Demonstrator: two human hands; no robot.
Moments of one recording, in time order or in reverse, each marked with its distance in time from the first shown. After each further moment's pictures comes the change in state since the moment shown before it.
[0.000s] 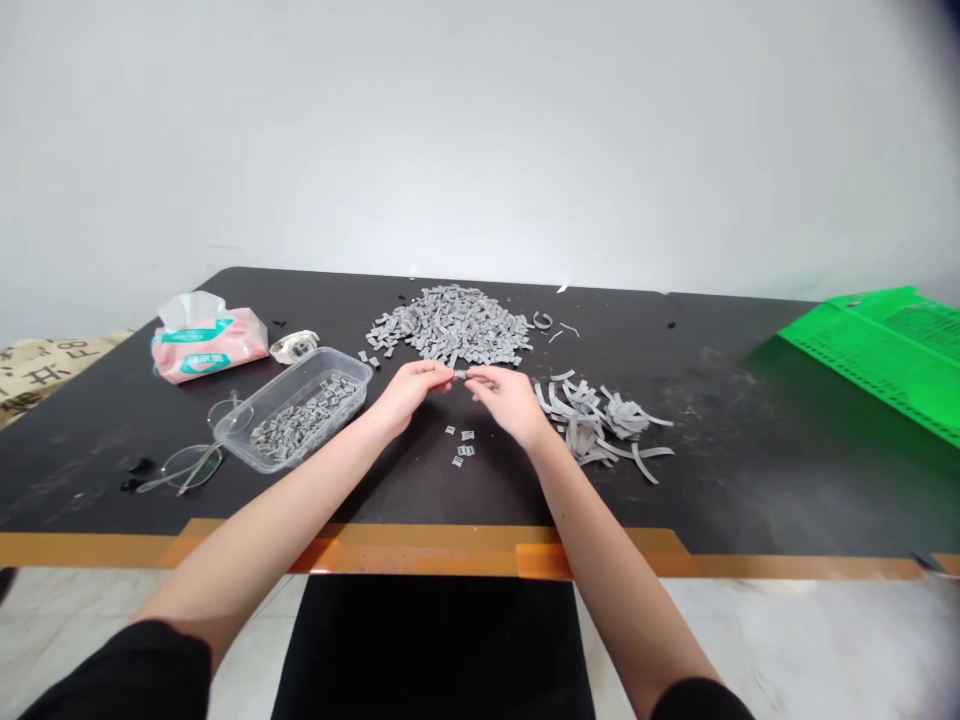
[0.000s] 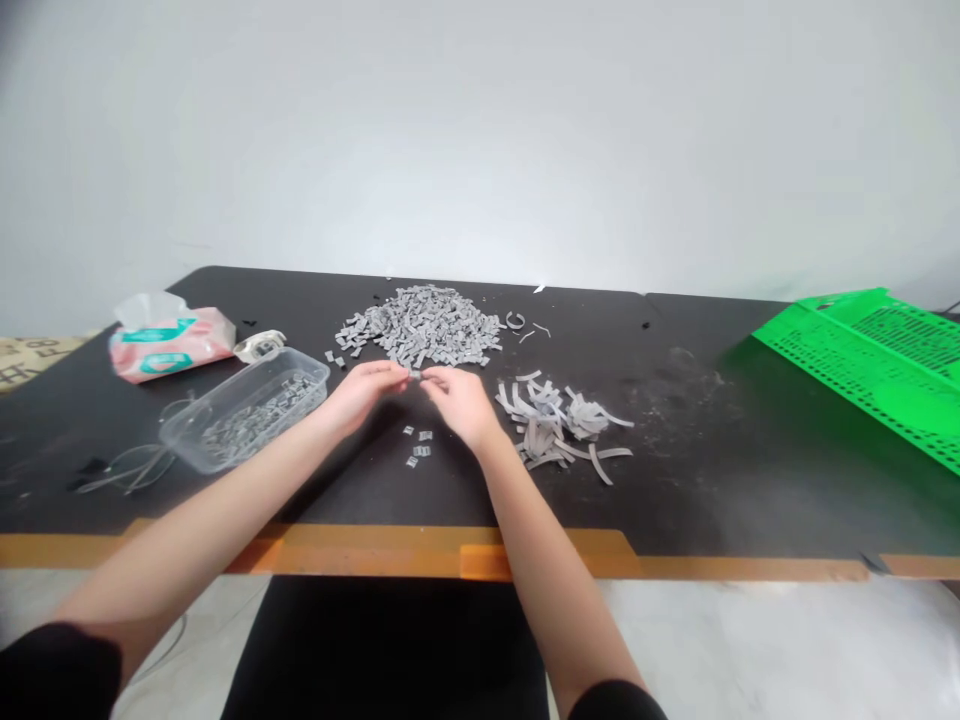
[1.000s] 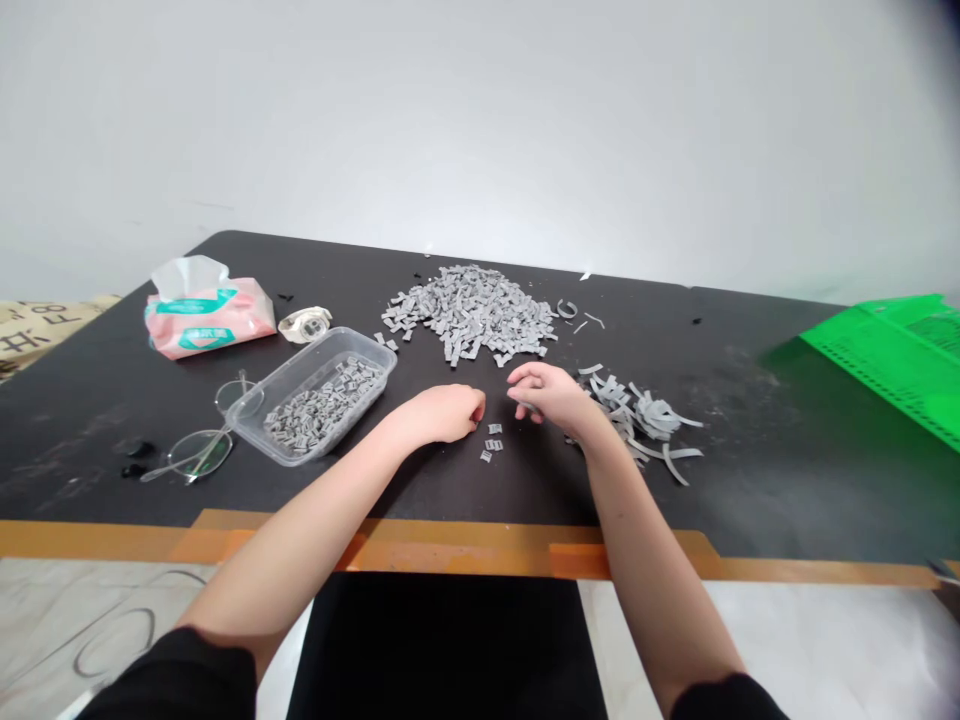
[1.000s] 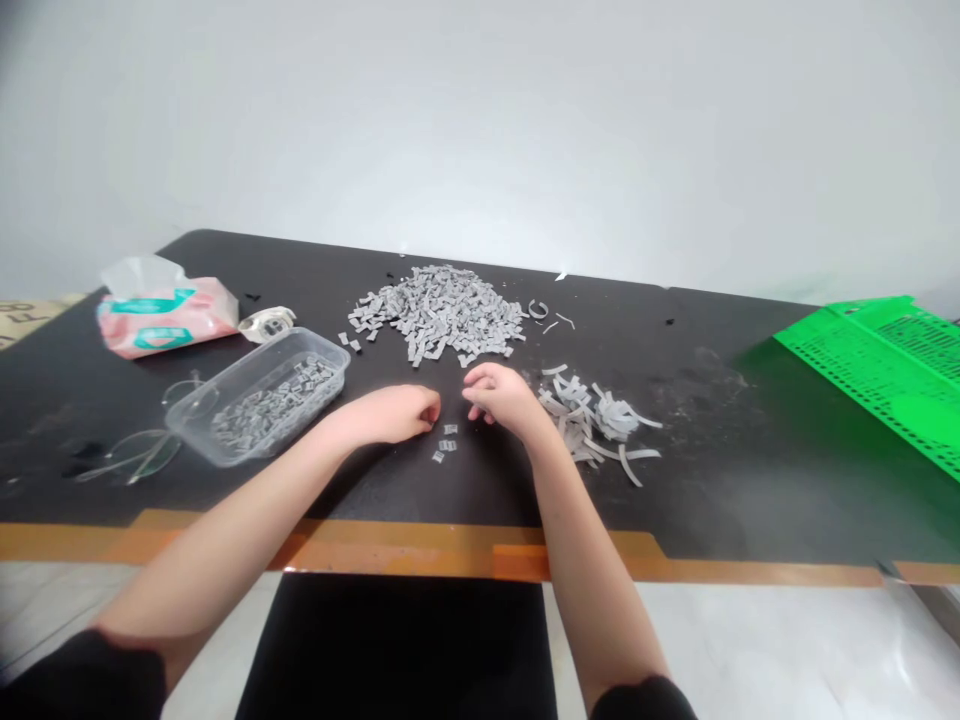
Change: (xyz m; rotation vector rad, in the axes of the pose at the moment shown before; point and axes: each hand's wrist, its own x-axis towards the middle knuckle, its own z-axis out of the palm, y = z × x) left_hand -0.013 0.005 -0.001 0.940 -0.568 0.125; right_hand -0.005 -0.007 -0.018 0.110 -0.177 0.411
